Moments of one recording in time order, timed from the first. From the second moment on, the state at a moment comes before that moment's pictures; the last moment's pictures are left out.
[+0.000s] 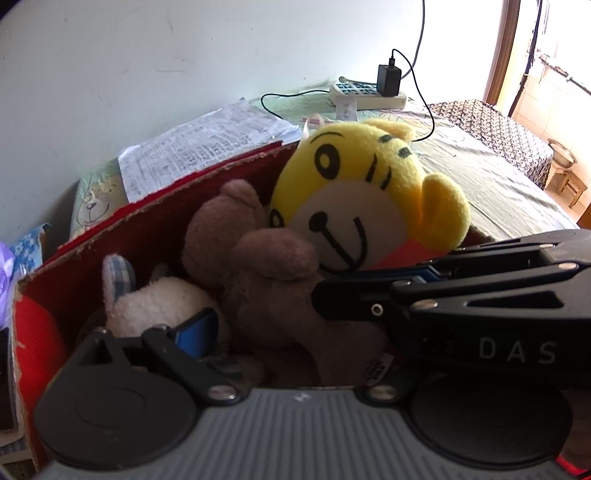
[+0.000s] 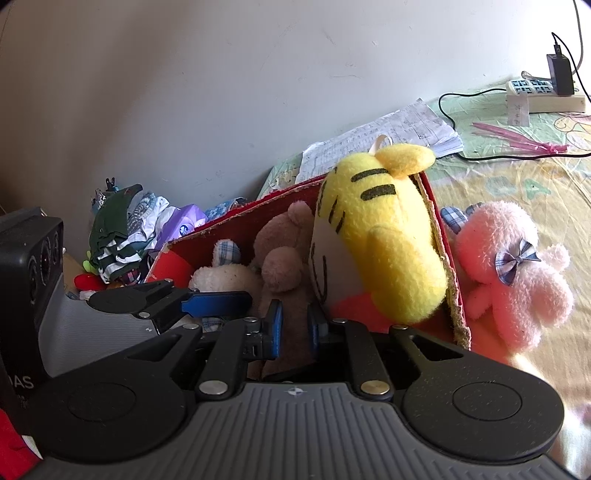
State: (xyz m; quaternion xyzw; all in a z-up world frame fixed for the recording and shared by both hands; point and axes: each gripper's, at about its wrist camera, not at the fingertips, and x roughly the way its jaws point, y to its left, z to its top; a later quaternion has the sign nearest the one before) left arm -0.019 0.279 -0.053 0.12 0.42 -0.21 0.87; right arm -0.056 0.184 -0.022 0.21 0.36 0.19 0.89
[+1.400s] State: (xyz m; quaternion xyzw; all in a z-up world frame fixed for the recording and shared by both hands) left arm -0.036 0.270 -0.053 0.11 0.42 -0.12 0.89; right arm -0.073 0.175 -0.018 0.20 0.34 0.20 0.90
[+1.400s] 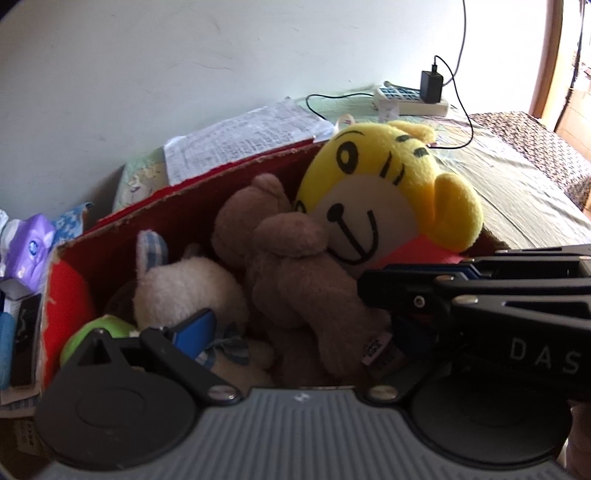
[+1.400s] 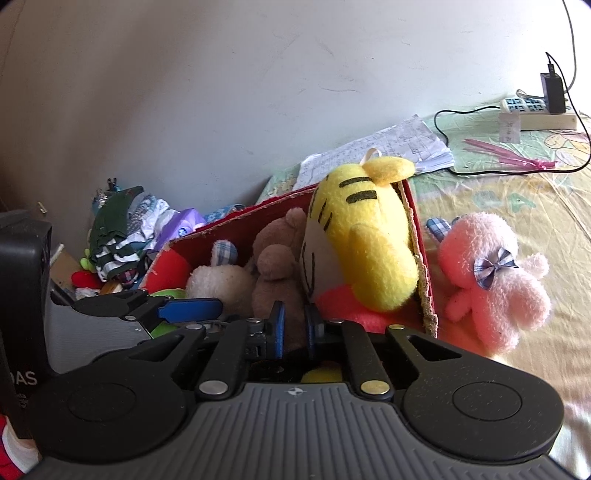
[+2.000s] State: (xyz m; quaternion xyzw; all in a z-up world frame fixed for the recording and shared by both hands) left arm -0.039 0.263 -0.056 0.05 0.42 -0.05 0.90; right arm -0.073 0.160 -0.019 0.22 0.33 0.27 0.88
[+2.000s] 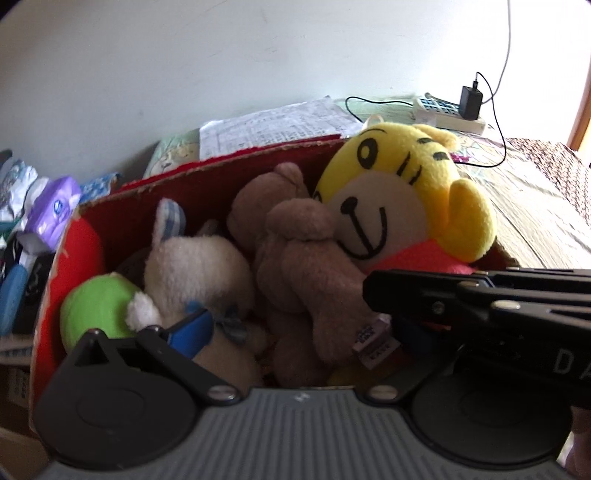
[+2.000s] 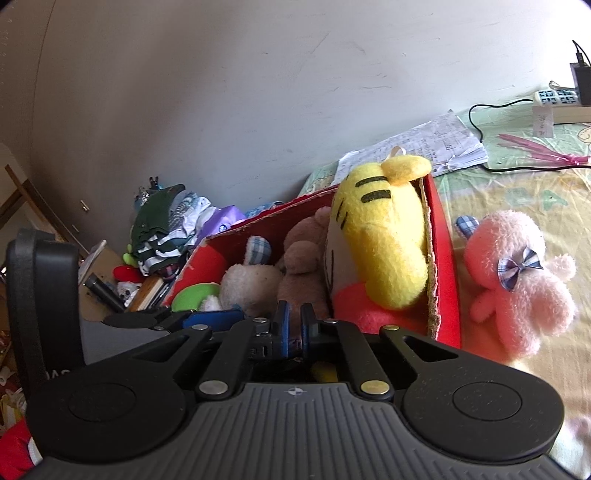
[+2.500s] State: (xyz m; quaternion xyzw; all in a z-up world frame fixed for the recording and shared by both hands) left arm -0.050 0.260 -0.058 0.02 0.41 0.00 0.91; right arm -0.071 0.149 -0.022 0.22 0.32 0.34 0.86
